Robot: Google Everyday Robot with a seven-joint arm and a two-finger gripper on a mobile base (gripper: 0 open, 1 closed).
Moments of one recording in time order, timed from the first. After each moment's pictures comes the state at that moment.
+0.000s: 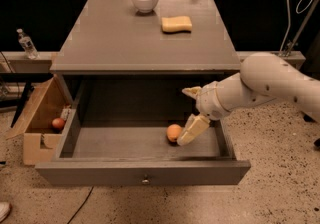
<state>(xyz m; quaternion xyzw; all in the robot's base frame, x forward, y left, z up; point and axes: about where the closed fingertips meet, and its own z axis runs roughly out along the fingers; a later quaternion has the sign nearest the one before) 0.543 -0.066 0.732 -0.62 0.69 0.19 0.32</state>
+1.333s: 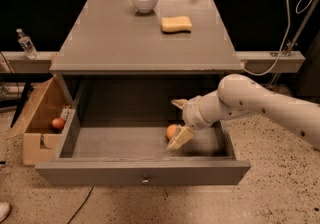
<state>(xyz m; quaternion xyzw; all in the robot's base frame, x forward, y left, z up) 0.569 -0.037 0.652 -0.63 0.68 0.19 0.33</state>
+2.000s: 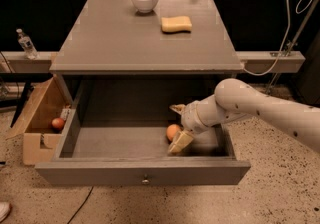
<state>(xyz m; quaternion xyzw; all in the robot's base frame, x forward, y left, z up) 0.566 -0.036 0.628 -0.64 0.67 0.20 0.31</state>
